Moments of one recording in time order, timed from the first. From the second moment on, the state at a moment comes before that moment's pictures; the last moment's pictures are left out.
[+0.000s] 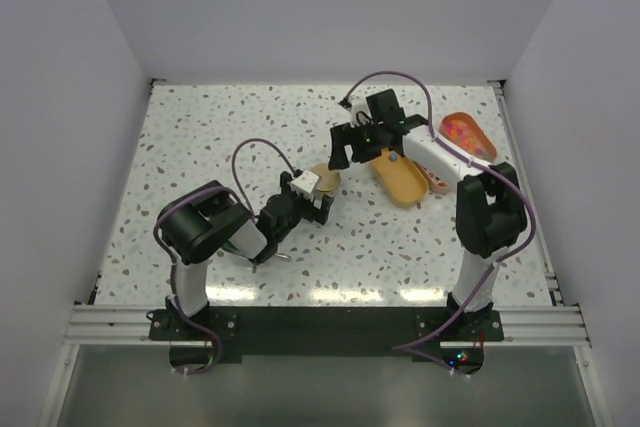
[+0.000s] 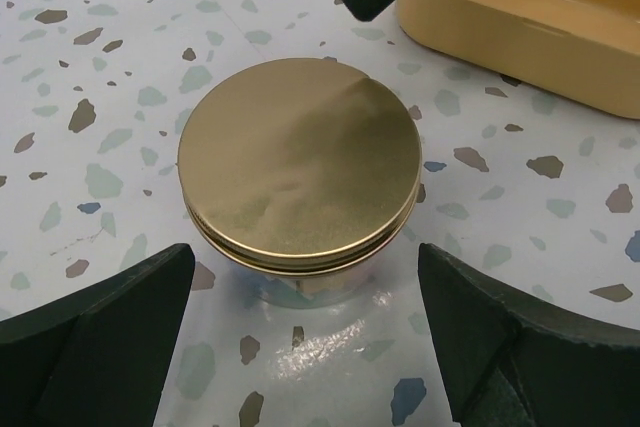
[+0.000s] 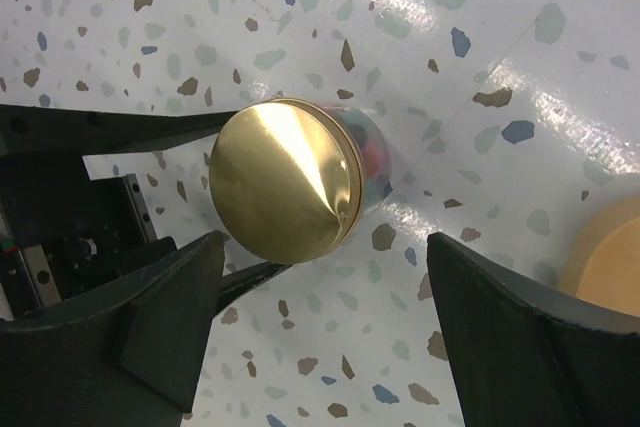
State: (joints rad) left arm -0.76 1.92 0.50 1.24 -0.19 -0.04; right arm 0.43 1.85 1.45 -0.48 -0.42 0.10
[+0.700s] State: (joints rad) left arm -0.74 2.03 0.58 1.27 -0.15 -0.02; right arm 0.44 2.03 1.64 -0.57 -0.44 0.05
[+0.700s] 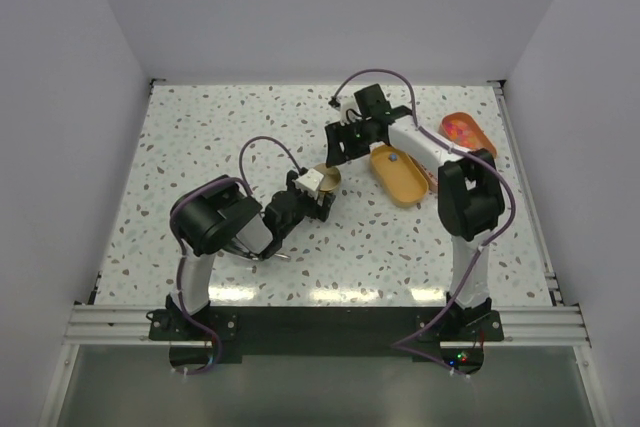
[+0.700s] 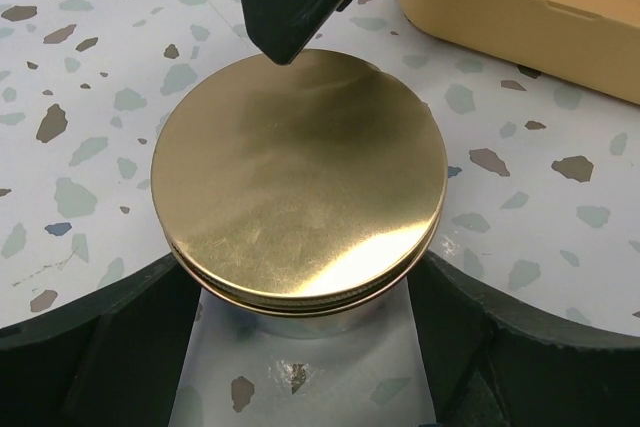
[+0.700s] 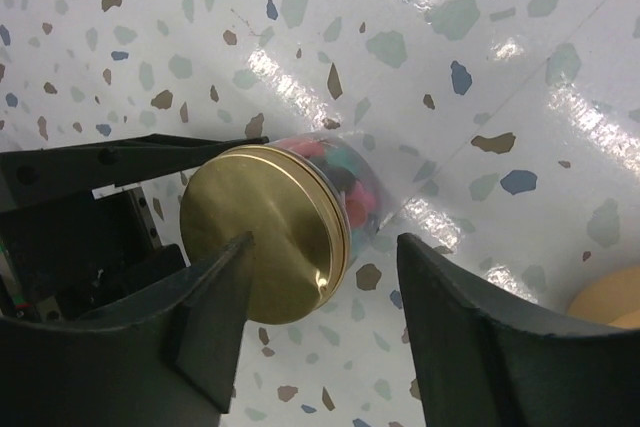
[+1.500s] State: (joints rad) left arm -0.78 2.01 0.54 1.28 -0.13 -0.01; right arm 0.48 1.91 1.43 -0.47 -0.39 0.04
